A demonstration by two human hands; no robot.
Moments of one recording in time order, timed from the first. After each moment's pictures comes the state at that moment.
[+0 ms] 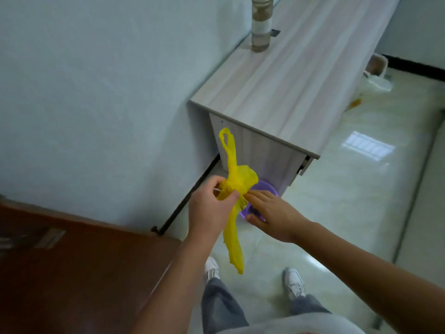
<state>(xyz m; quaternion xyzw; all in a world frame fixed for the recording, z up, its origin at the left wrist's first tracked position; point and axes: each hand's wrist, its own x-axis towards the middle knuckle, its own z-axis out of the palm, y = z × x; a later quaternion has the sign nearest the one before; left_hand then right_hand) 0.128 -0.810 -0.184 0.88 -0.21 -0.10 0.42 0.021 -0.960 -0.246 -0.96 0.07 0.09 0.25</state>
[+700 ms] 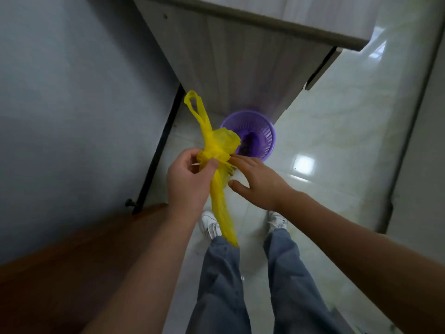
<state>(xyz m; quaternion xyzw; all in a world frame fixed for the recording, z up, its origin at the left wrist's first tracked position) 0.207 -0.827 -0.397 0.83 -0.14 -0.30 0.45 0.074 -0.934 -0.470 -0.89 0.23 0.07 0.38</state>
